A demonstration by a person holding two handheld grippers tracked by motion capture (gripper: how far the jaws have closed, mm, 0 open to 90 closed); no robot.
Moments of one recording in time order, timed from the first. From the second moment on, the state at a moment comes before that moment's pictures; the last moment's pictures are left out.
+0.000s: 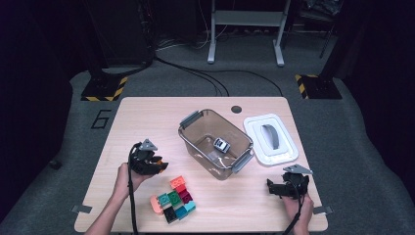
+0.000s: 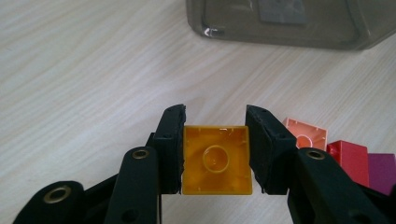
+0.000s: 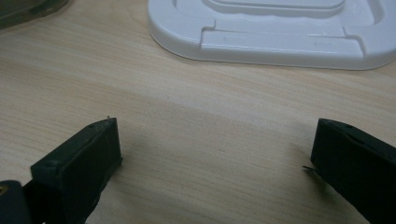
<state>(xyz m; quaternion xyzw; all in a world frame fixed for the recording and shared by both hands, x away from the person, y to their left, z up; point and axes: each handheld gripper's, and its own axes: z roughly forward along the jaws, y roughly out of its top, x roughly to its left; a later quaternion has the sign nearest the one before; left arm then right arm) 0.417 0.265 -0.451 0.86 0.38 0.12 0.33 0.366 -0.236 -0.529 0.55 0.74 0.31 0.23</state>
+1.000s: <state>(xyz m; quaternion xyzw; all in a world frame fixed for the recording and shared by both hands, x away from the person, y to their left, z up) 0.443 0.249 -0.396 0.86 0.36 0.14 0.35 0.367 -0.236 -0.529 0.55 0.74 0.31 0.23</state>
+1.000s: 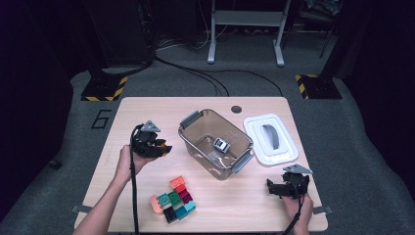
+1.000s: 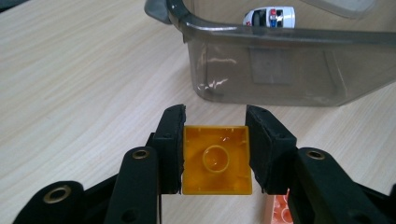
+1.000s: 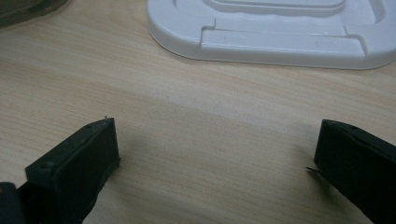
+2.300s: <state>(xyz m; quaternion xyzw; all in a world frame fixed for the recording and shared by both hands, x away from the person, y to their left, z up) 0.471 0.201 -0.334 0.85 0.32 0.17 0.38 0.366 -0.236 -0.529 0.55 0.73 0.31 0.23</state>
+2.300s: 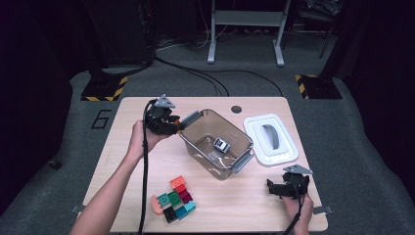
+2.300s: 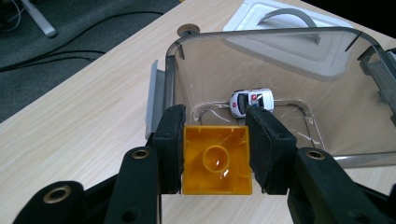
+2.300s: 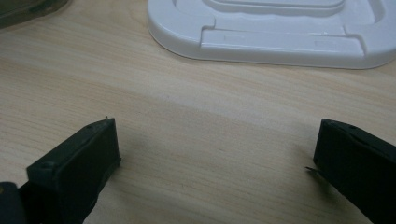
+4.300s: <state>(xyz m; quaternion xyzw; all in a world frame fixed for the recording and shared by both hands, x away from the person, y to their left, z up) 0.468 0.179 -0.363 0.87 0.33 0.12 0.35 0.366 -0.237 -0.529 0.55 0.74 0.31 0.23</state>
